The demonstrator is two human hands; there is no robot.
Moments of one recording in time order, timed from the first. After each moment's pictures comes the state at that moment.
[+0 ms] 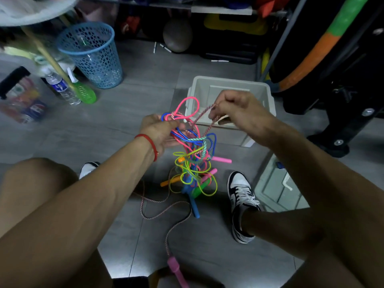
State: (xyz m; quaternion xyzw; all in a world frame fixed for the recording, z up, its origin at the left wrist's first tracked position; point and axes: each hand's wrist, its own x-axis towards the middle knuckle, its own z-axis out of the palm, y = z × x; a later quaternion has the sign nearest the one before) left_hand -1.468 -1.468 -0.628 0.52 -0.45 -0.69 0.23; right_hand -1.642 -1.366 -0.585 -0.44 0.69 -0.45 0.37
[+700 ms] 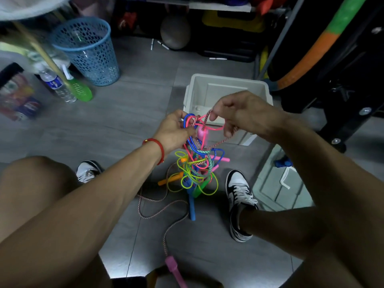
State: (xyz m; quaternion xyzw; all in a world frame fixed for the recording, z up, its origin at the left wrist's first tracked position) left_hand -1.490 -1.454 -0.636 0.45 -0.65 -0.60 0.16; right_hand -1.646 -1.354 -0.566 -0.48 0.71 -0.33 0.40
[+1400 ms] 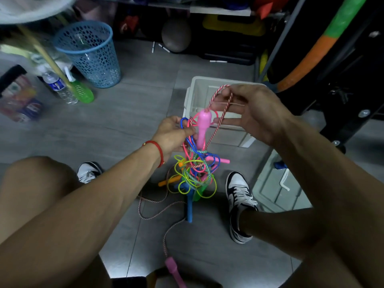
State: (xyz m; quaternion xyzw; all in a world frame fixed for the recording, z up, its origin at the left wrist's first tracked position) left_hand -1.486 -1.452 -0.641 0.48 -0.56 -0.65 0.16; right_hand -1.643 -1.358 -0.560 -0.25 0.59 -0.58 0.50
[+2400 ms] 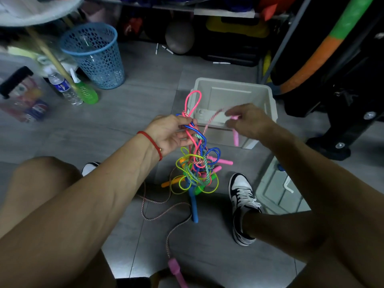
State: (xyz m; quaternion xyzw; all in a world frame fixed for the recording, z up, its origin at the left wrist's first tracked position) left_hand -1.479 -1.475 -0.624 0.45 -0.36 -0.80 0.14; right_hand -1.671 -1.374 -0.616 -0.42 0.83 -0.23 0.28
